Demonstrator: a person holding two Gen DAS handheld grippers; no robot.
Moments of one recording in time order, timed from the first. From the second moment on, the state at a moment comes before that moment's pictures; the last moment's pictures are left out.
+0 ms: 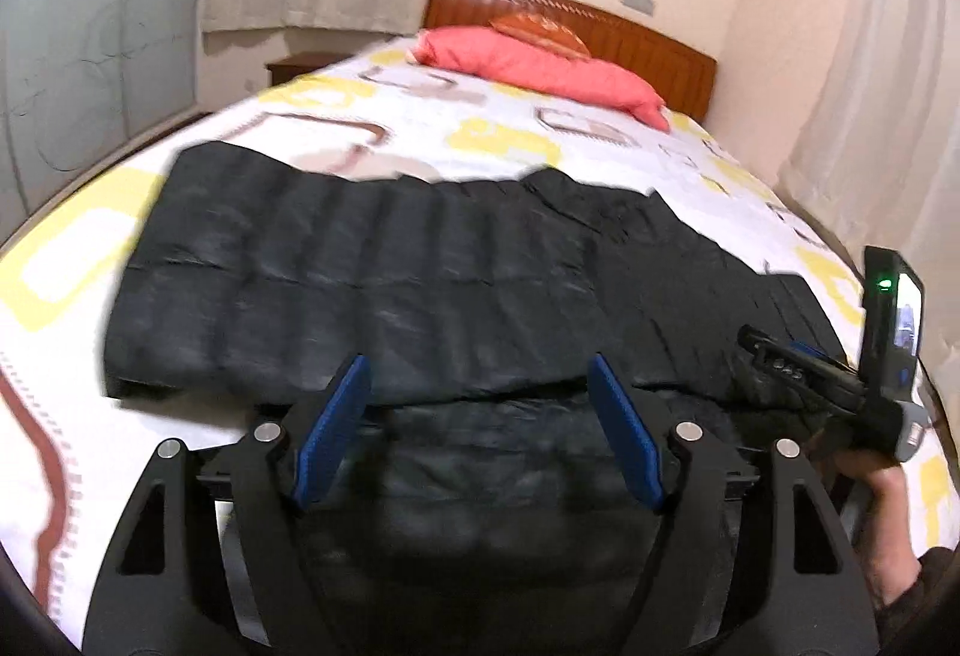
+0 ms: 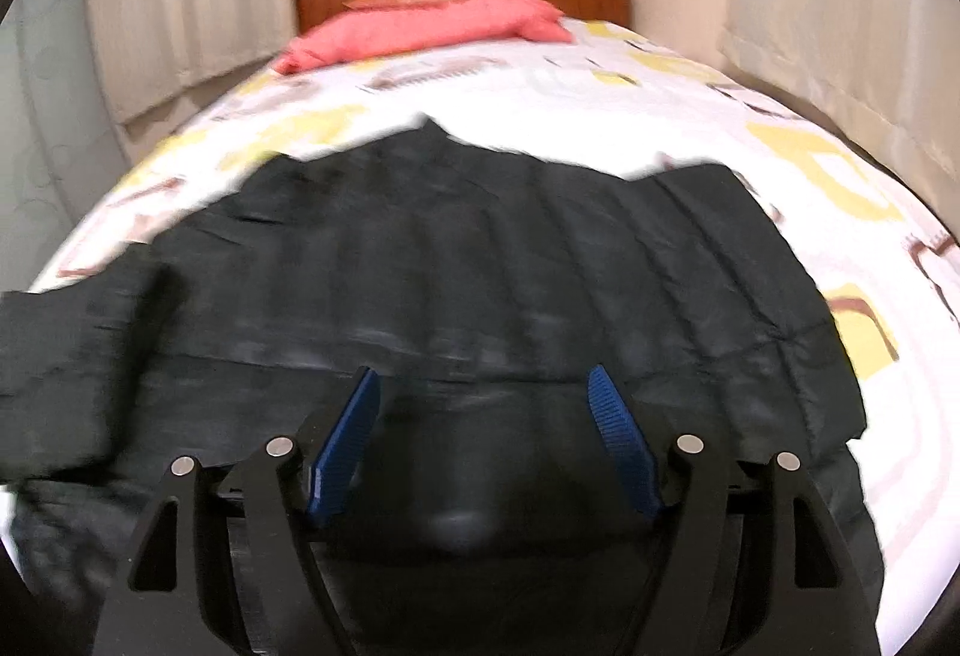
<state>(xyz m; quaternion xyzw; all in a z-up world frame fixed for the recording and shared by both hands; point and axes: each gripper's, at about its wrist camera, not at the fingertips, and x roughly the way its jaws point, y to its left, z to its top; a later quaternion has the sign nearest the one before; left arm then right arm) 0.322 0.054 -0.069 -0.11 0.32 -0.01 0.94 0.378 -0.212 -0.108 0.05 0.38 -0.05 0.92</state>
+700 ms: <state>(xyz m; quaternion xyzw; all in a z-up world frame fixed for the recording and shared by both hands) 0.302 0.191 -0.065 -0.16 0.31 0.13 0.93 0.408 -0.074 -0.082 0.04 0.38 0.10 0.92</state>
